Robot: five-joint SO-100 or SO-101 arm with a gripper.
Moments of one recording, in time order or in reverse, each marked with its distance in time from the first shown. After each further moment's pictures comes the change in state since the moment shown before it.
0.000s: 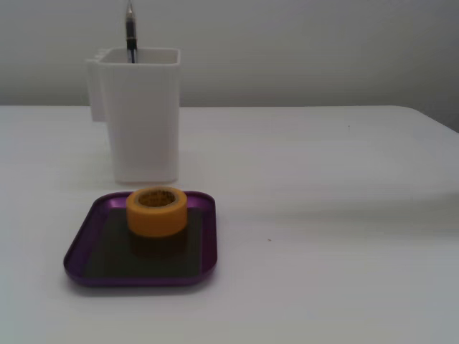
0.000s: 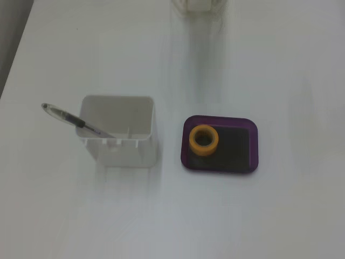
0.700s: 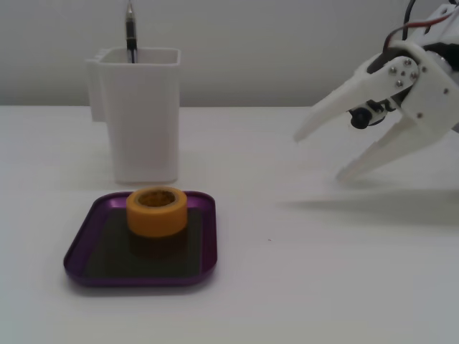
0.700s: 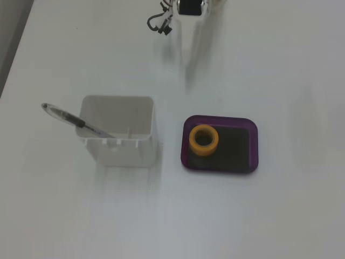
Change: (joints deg) arm 1.5 43.2 61.3 -17.1 0.4
